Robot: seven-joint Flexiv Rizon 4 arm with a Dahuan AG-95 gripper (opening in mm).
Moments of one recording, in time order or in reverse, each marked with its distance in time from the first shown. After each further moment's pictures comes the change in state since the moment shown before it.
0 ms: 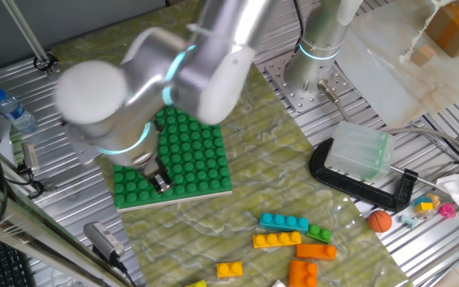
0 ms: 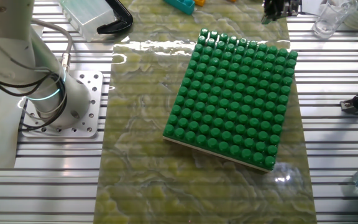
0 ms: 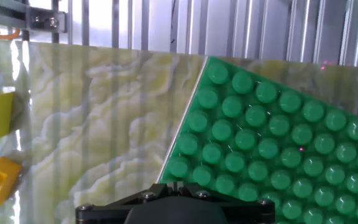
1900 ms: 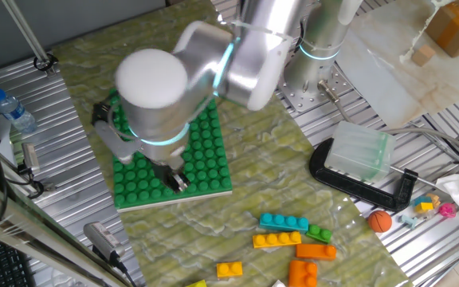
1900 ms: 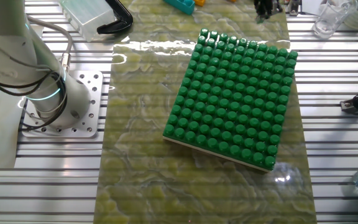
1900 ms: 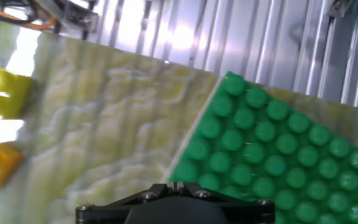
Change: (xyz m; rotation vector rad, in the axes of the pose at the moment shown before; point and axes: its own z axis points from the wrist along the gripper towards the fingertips) arm 0.011 0.036 0.001 0.029 -0.121 -0.125
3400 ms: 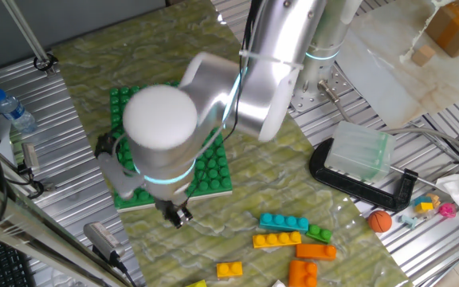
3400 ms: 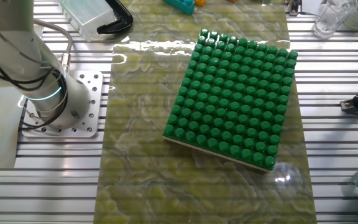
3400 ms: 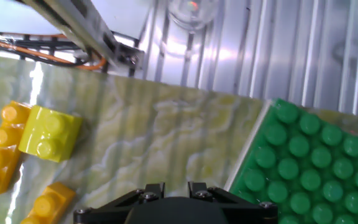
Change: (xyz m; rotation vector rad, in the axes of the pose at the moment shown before) arm -0.049 0.049 0.004 0.009 -0.042 0.030
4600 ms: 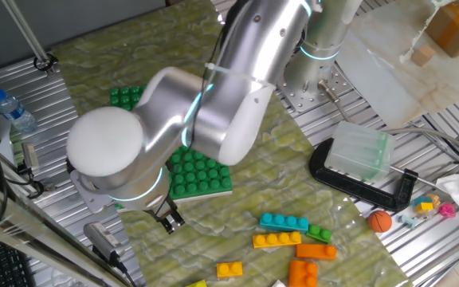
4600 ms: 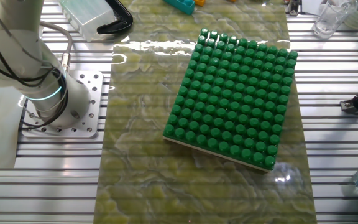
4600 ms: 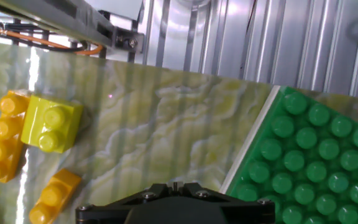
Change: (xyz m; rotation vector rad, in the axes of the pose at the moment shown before) arm 0.001 -0.002 -0.001 -0.089 0.172 0.008
